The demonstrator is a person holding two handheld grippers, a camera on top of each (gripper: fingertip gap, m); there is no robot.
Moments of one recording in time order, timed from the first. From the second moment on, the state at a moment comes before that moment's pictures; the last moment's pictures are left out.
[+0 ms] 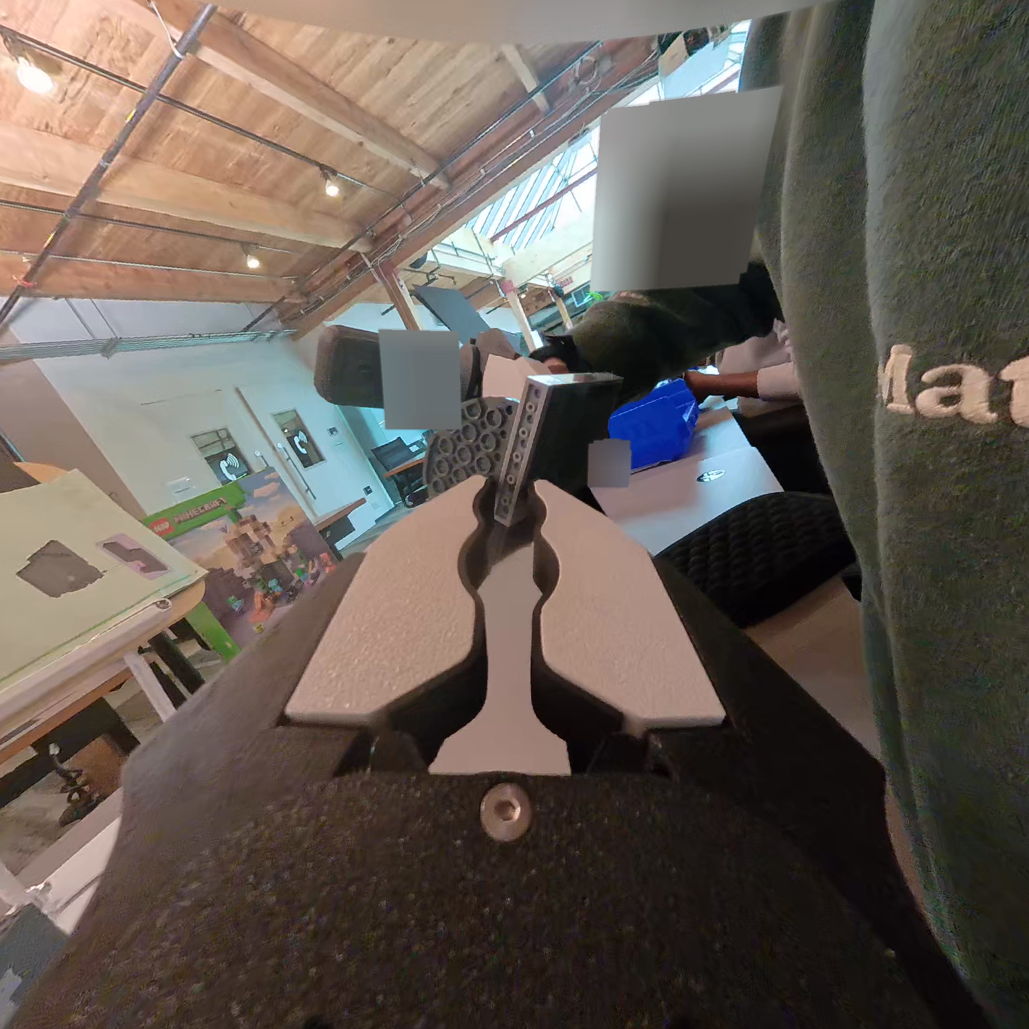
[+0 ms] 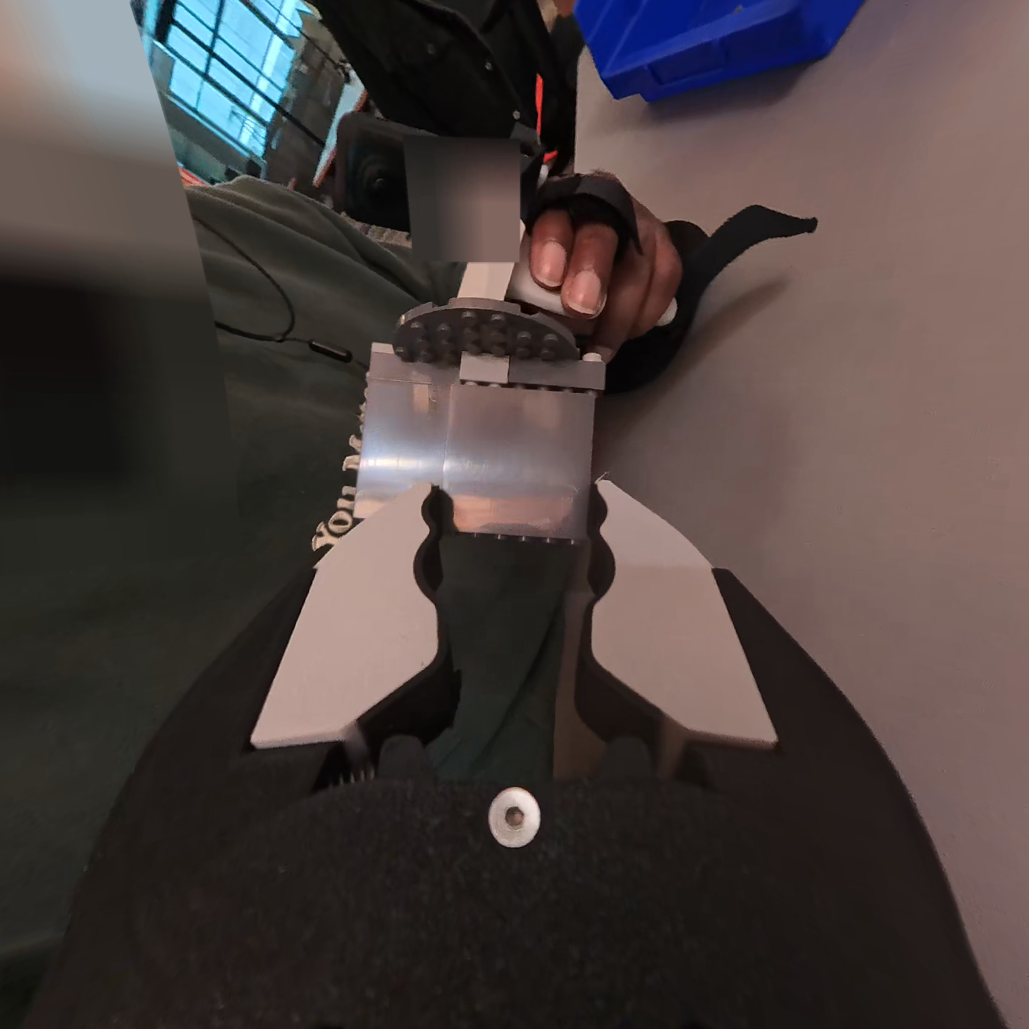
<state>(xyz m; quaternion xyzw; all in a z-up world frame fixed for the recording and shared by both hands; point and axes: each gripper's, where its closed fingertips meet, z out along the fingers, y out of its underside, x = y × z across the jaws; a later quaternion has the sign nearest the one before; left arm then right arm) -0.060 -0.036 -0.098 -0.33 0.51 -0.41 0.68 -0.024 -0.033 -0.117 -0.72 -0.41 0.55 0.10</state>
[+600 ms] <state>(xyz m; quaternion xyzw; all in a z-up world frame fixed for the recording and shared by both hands) -0.060 -0.055 -0.084 -0.30 0.49 -0.49 0.65 -0.028 -0.050 -0.117 -0.66 -0.39 0.64 0.10</state>
